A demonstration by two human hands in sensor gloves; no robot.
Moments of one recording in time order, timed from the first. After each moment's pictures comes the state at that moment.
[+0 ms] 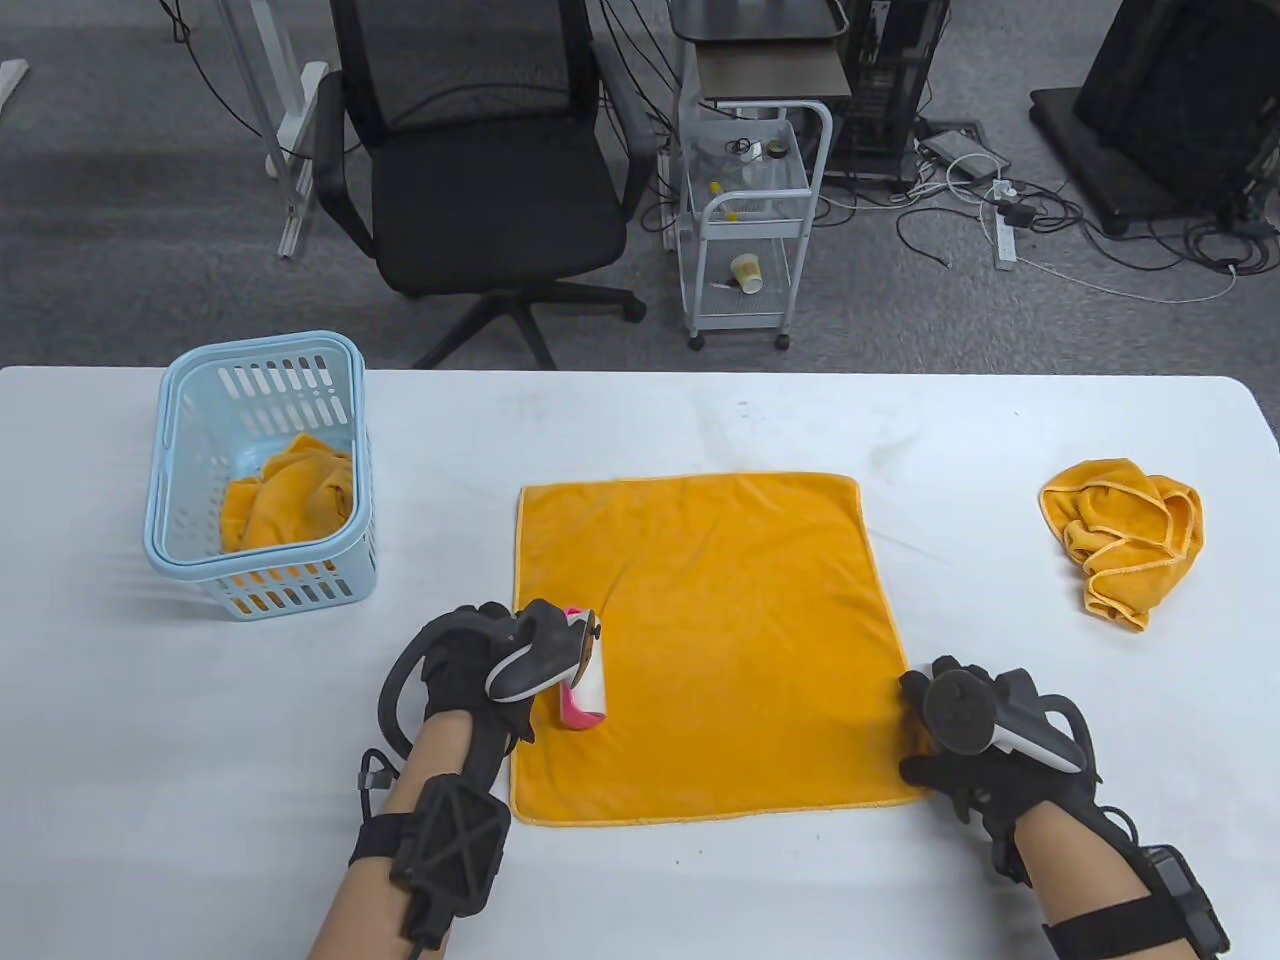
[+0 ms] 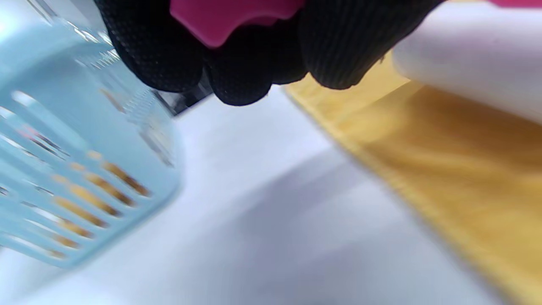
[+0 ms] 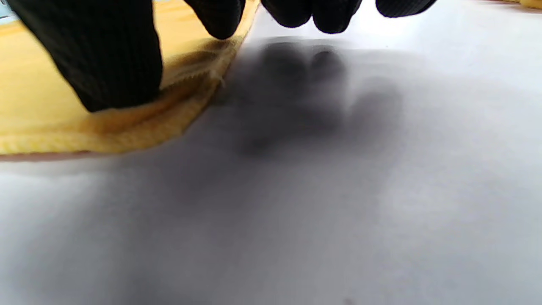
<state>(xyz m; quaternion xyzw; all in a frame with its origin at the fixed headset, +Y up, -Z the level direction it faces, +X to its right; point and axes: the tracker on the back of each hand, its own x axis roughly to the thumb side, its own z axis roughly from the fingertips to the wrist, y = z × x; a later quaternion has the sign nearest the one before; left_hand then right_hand) -0.126 -0.721 -0.307 -0.19 -0.04 -0.21 0.96 0.295 -0.792 -0.278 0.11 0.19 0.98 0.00</state>
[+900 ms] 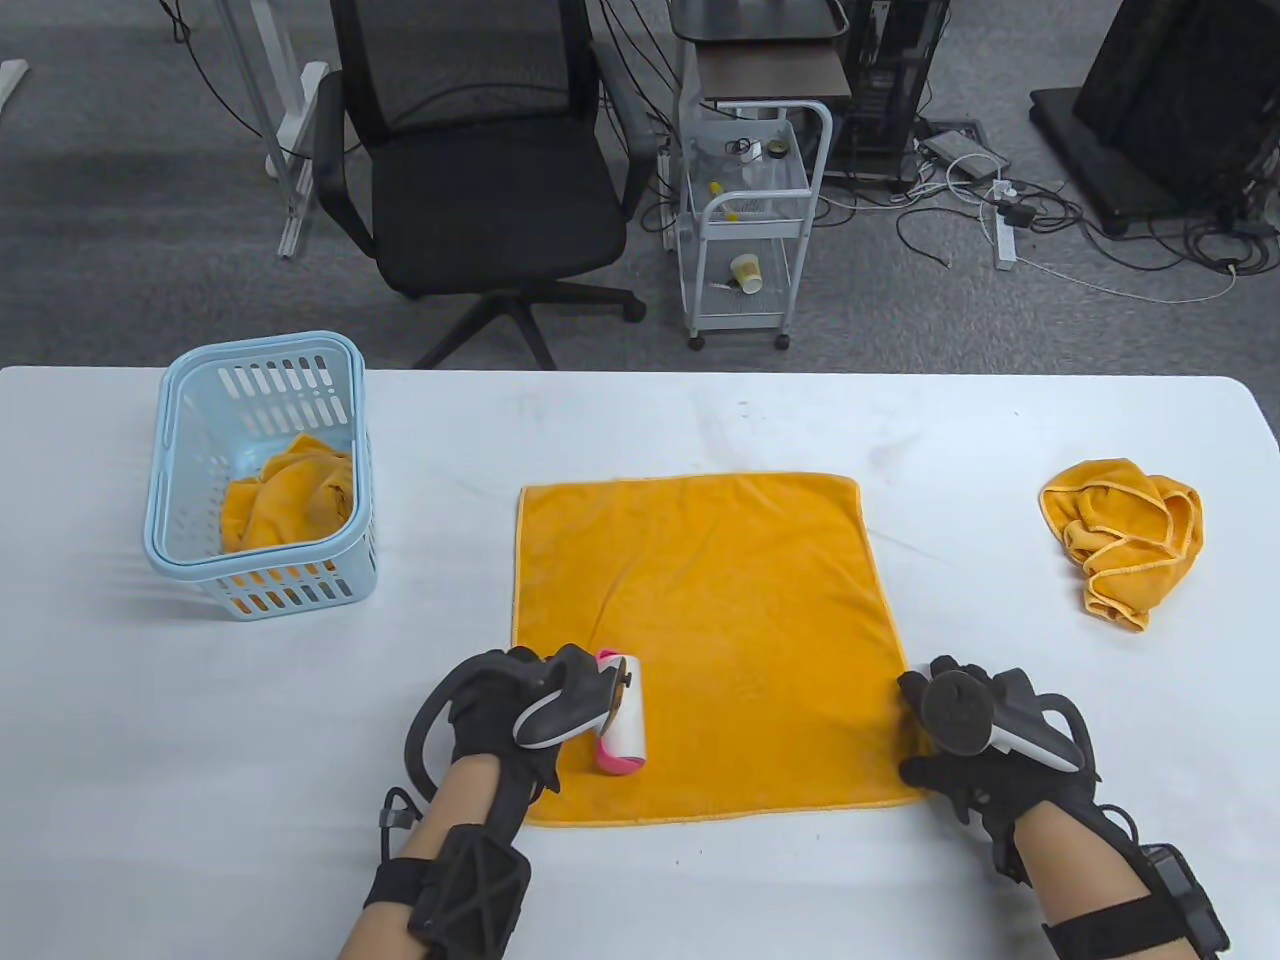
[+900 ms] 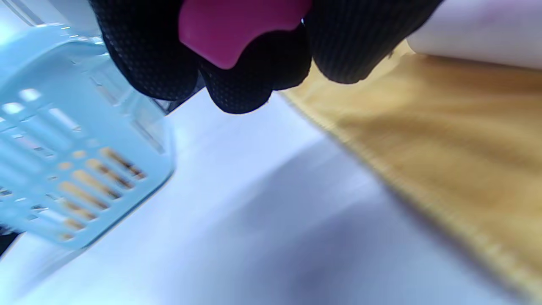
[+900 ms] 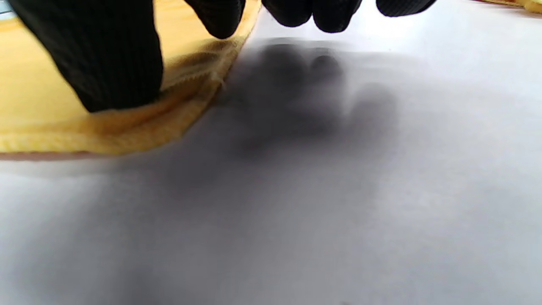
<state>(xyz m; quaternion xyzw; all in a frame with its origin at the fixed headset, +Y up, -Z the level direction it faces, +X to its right) -0.120 -0.741 -0.276 -0.19 -0.03 -0.29 0.94 0.294 -0.792 -0.278 0.11 0.19 0.98 0.00</state>
